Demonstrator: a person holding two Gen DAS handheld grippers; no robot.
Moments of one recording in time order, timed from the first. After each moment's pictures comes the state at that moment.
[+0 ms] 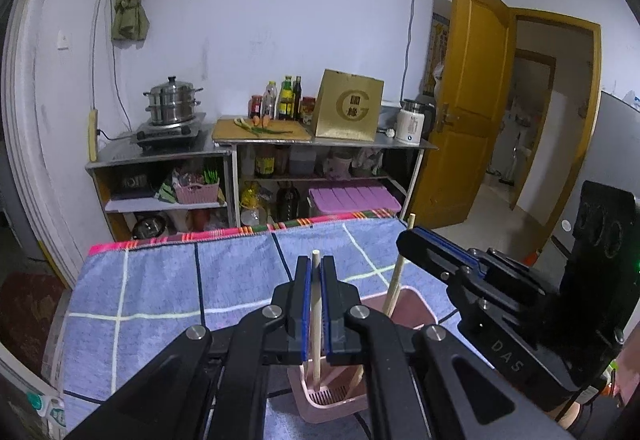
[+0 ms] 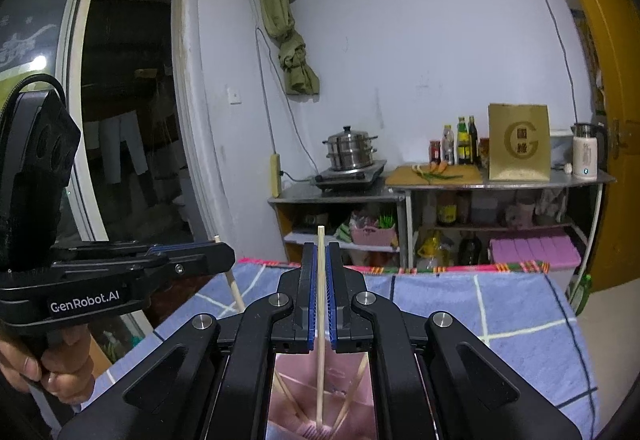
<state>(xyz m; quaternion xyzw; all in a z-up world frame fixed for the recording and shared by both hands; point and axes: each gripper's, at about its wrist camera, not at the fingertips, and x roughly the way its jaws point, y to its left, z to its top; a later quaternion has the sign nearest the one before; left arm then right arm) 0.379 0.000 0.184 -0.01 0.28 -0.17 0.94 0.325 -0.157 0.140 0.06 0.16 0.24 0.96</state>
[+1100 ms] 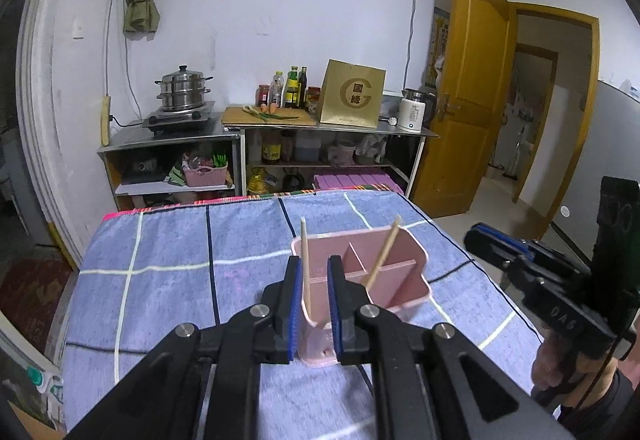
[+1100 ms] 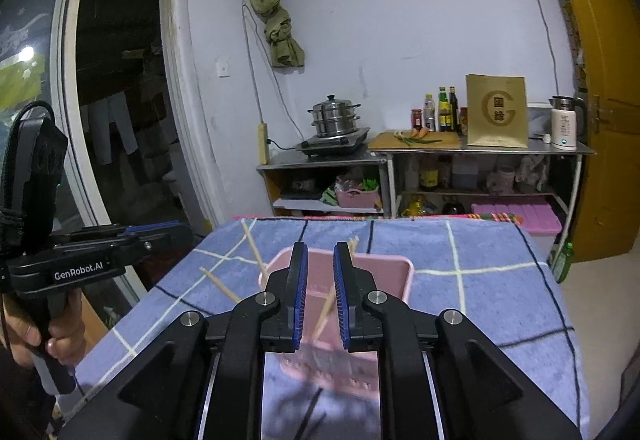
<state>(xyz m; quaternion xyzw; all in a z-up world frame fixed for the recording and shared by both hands) 0.295 0.013 0.155 -0.01 0.28 -0.16 0.95 0.247 -0.201 0.127 0.05 0.21 0.22 0.95</state>
